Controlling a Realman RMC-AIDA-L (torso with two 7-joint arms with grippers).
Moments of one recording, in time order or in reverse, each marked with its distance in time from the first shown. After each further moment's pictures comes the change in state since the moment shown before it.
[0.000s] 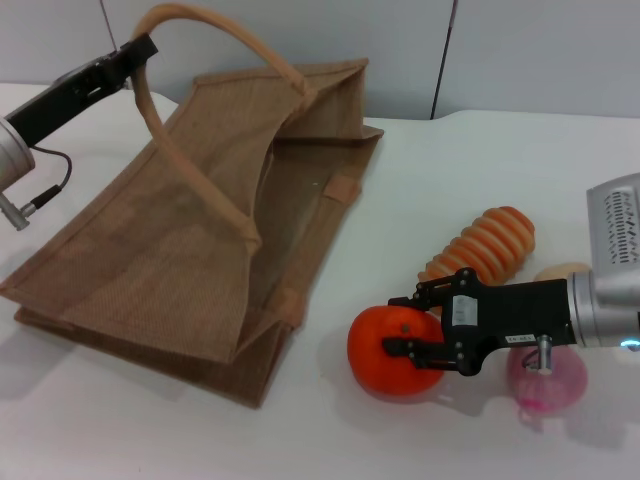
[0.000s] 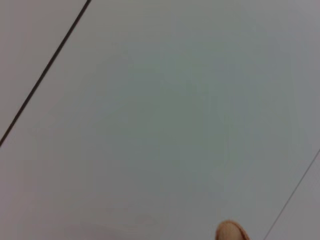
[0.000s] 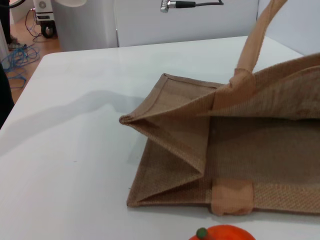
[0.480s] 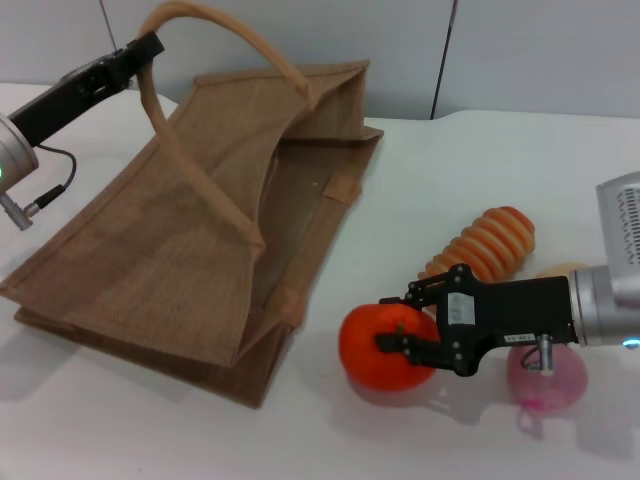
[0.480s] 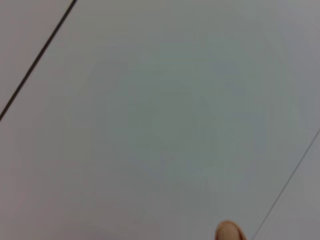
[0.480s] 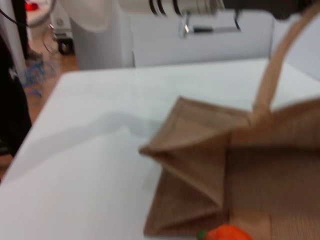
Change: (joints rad) left arm -0.003 0.000 0.001 -0.003 0.002 -0.028 0.003; right arm 0.000 0.000 0.007 -0.008 0.021 -0.076 -0.037
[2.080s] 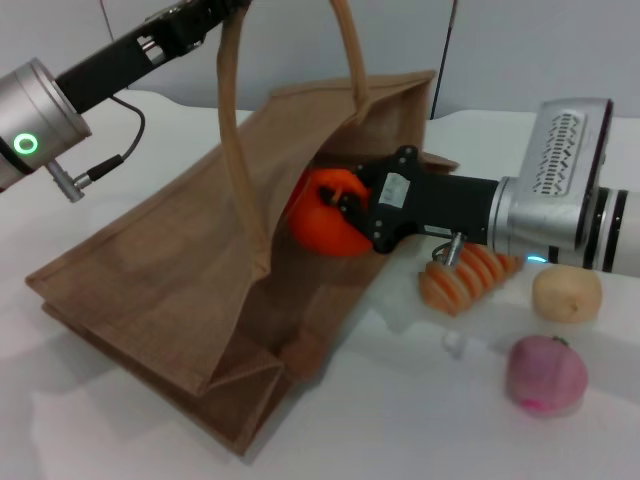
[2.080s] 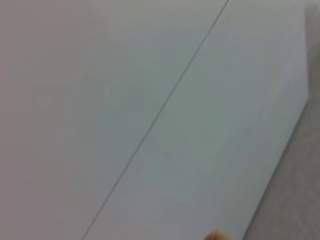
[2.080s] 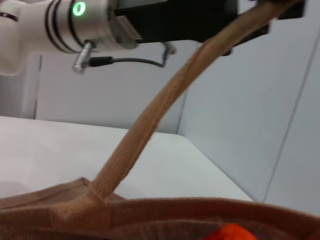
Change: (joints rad) left arm -0.086 -0.011 0.012 0.000 0.004 -0.349 -0.058; right arm 0.096 0.008 0.003 0.200 0.371 0.296 -0.292
